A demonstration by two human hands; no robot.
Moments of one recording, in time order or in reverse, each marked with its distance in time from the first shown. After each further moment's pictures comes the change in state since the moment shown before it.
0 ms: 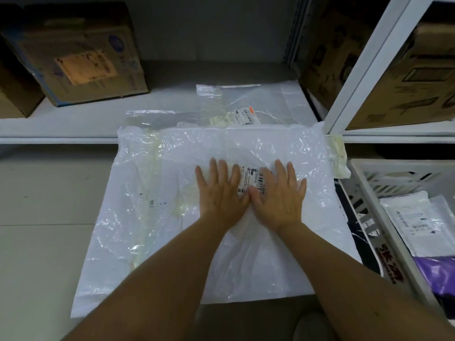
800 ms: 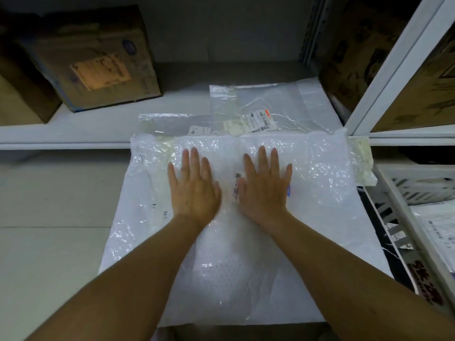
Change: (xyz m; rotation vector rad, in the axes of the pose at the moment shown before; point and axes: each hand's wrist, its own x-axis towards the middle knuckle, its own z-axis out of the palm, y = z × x) left_hand 0.009 -0.079 -0.005 0.067 0.004 -0.135; right_hand 0.036 -0.072 0.006 -0.053 -0.063 -0.076
